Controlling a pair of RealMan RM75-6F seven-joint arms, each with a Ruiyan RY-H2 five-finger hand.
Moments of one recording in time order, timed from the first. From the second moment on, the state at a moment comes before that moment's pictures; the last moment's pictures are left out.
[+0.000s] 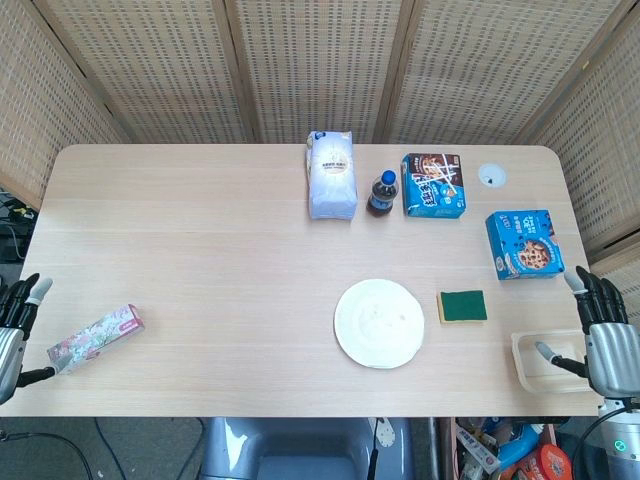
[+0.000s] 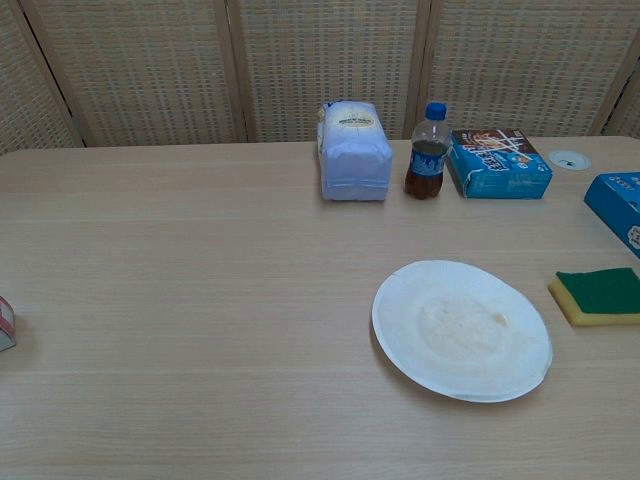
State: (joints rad) left arm -0.06 -1.06 -0.01 -1.70 1.55 1.53 0.06; right arm 0.13 -1.24 0.04 -1.39 -1.50 1.67 0.20
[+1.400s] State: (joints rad) left arm -0.12 -1.07 -0.04 -1.69 1.45 1.41 0.07; right arm 0.46 -1.45 0.10 -1.25 -1.35 1.03 -0.19
